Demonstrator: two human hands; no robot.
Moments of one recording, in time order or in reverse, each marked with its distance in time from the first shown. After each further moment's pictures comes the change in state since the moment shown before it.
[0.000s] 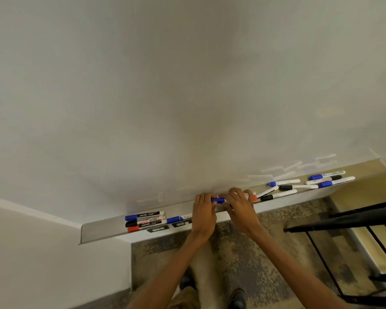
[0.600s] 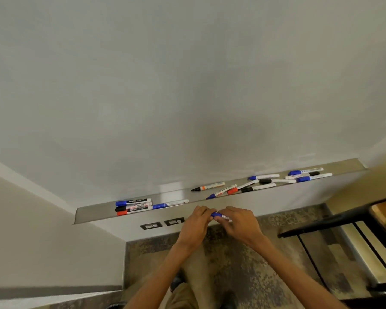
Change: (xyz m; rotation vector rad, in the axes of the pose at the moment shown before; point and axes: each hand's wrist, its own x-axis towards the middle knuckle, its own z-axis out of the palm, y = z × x) left_hand -0.088 0.032 0.014 0.221 -0.150 0.235; right_hand -0.089 0.026 -0.059 0.097 -0.068 -0.118
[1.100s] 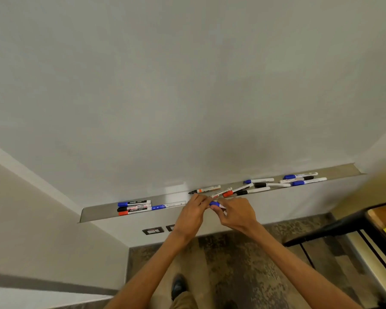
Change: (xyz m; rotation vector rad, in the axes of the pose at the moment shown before) left_hand 0.011 0.049 -0.034 0.189 0.167 0.171; right_hand 0.018 -0.002 -0.039 -0.056 0.069 -0.041
